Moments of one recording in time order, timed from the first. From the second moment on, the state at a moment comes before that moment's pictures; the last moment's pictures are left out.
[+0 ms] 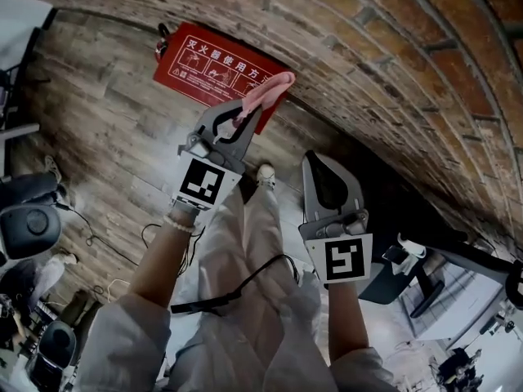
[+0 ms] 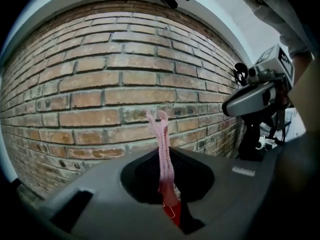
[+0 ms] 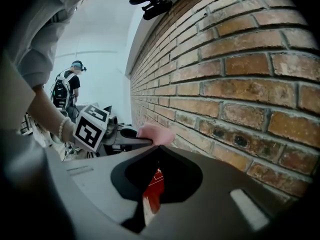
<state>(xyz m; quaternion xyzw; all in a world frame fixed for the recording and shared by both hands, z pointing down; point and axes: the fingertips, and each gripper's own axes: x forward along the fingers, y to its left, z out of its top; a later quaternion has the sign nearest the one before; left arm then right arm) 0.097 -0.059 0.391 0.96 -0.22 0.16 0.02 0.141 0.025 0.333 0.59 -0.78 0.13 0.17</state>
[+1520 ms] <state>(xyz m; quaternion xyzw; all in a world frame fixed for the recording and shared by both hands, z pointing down) 0.156 -0.096 0.574 0.93 -0.16 0.33 0.03 0.159 0.030 0.395 0.60 -0.76 0.17 0.18</state>
